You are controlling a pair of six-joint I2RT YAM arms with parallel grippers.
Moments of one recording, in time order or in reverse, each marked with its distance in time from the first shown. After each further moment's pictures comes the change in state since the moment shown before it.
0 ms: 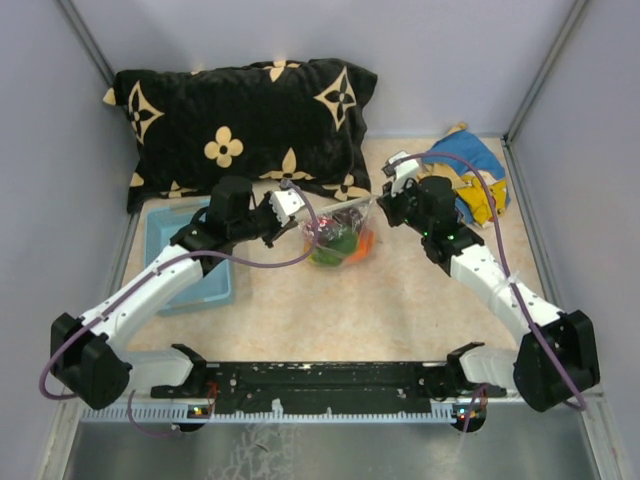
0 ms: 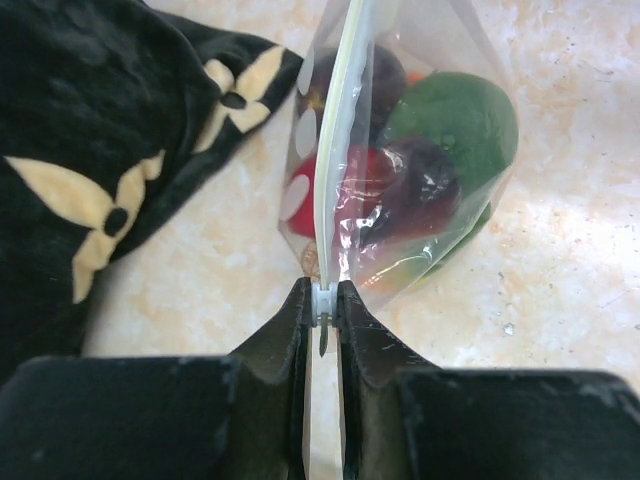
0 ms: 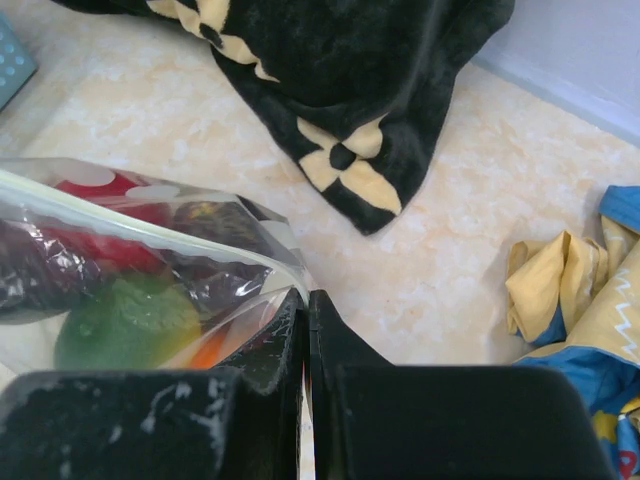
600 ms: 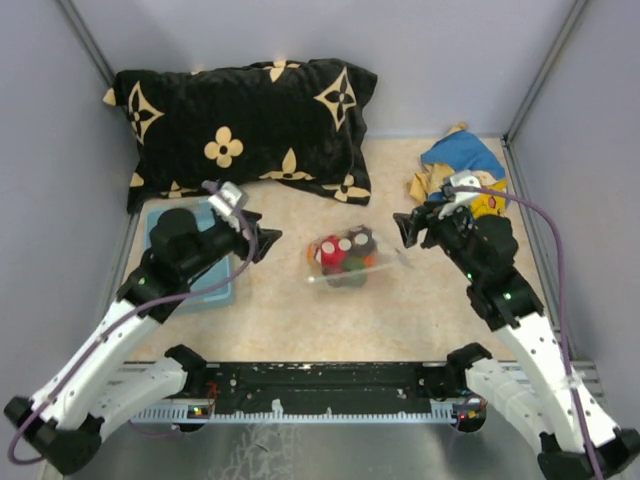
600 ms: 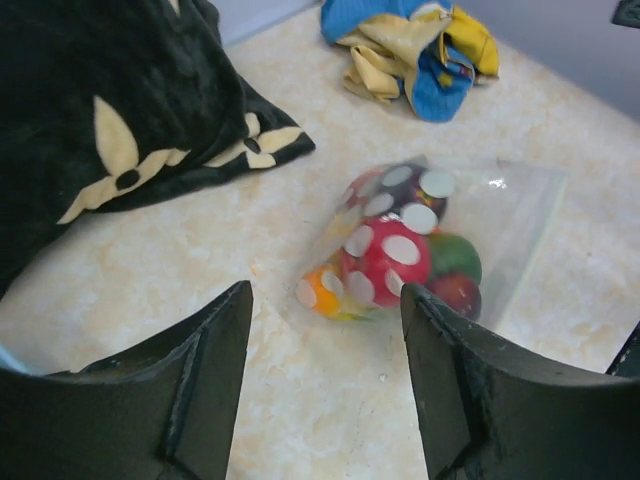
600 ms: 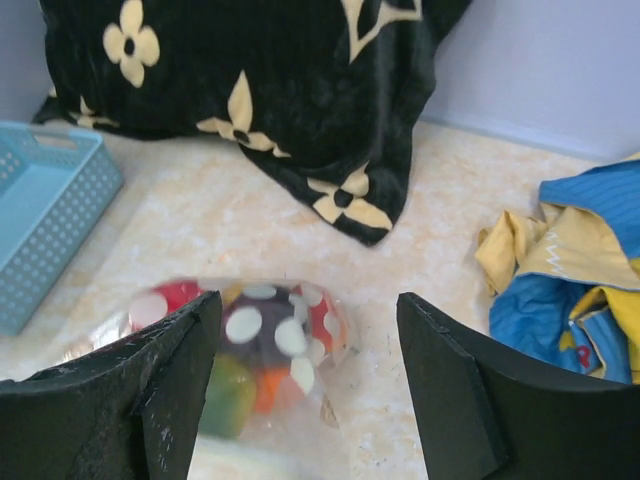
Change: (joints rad) left arm 0.002 -0.332 -0.100 0.016 -0.102 -0.491; right arm -0.011 -0.473 -0.051 -0.233 0.058 0.182
